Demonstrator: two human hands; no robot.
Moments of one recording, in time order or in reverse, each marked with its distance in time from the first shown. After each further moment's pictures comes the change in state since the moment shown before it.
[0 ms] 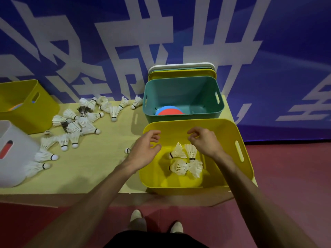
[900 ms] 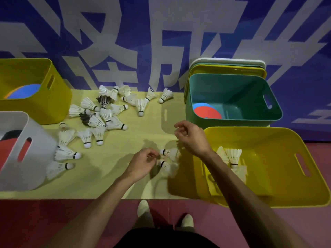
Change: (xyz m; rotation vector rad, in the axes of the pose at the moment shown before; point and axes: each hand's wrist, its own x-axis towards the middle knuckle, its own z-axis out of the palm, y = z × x) left_hand 0.013 -0.195 -0.111 -0.056 -0.108 -0.152; right_hand 0.062 -0.176 0.151 0.050 0.024 -0.015
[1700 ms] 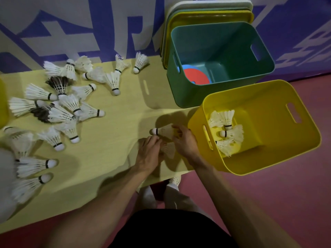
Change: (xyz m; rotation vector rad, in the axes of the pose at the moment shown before) left_hand 0.031 -0.061 0.052 0.515 -0.208 0.371; right_hand -0.026 0.049 0.101 0.051 0.126 0.513
